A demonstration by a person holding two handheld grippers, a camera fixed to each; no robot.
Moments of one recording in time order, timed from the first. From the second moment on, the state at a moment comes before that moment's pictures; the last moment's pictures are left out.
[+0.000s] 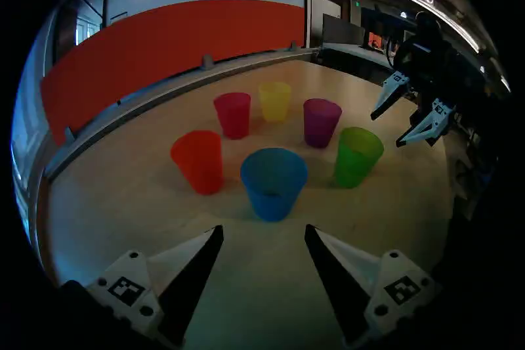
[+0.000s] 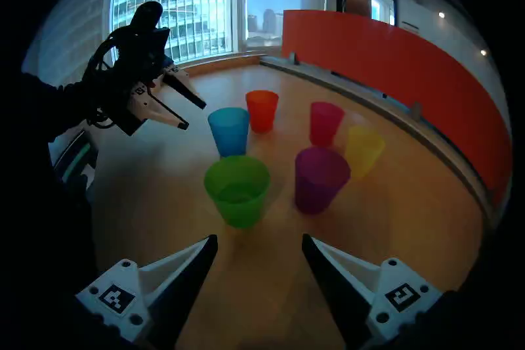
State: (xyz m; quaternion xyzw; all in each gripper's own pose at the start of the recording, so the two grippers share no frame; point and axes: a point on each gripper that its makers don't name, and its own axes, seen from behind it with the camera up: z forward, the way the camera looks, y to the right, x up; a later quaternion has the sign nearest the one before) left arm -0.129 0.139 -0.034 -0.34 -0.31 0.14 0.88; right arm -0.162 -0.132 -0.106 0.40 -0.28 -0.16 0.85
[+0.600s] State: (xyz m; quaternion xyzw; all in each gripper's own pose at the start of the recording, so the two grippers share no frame) left arm -0.106 0.124 -0.023 -0.28 -0.26 0.10 0.92; right arm -0.129 -0.095 -0.076 0.33 -0.24 -0.12 0.91
